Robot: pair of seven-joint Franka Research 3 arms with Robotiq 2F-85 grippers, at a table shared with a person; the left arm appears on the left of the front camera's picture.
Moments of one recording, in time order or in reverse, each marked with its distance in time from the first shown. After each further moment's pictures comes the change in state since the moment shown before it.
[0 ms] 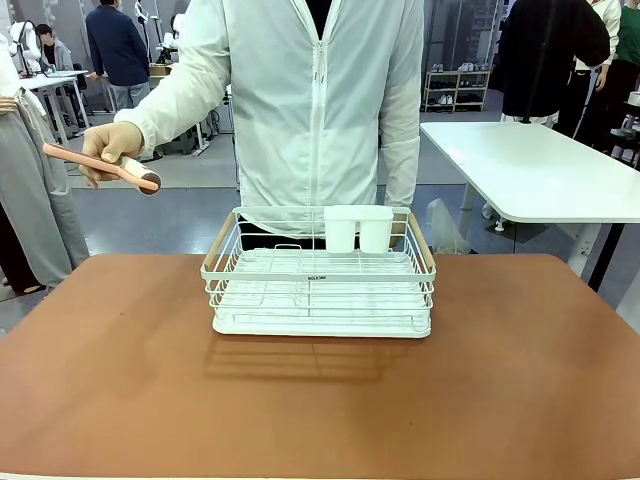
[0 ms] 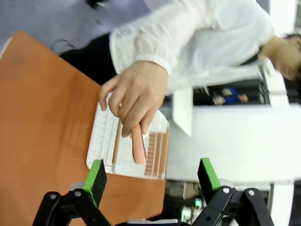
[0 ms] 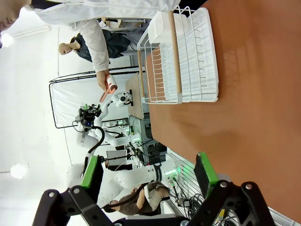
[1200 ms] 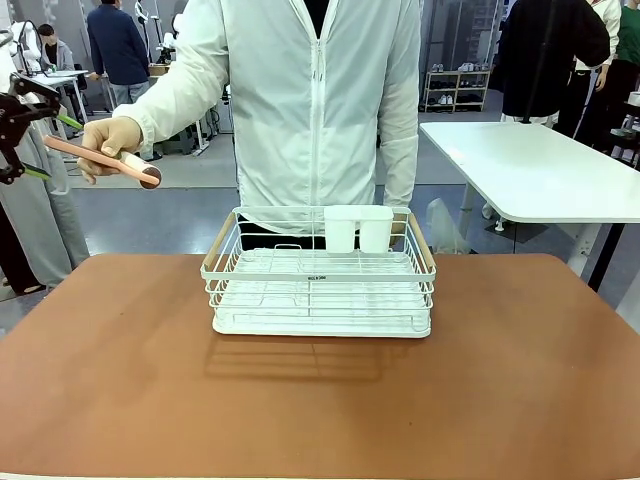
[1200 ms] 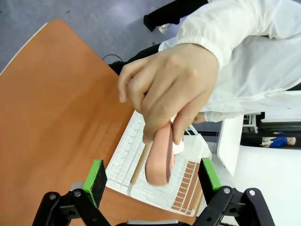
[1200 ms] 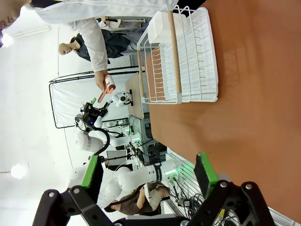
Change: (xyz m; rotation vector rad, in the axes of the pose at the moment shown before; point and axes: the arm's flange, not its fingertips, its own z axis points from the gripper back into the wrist) left arm -0.077 -0.030 -0.099 0.282 -0.162 0.018; right arm 0.000 -0.001 0.000 0.000 0.001 -0.002
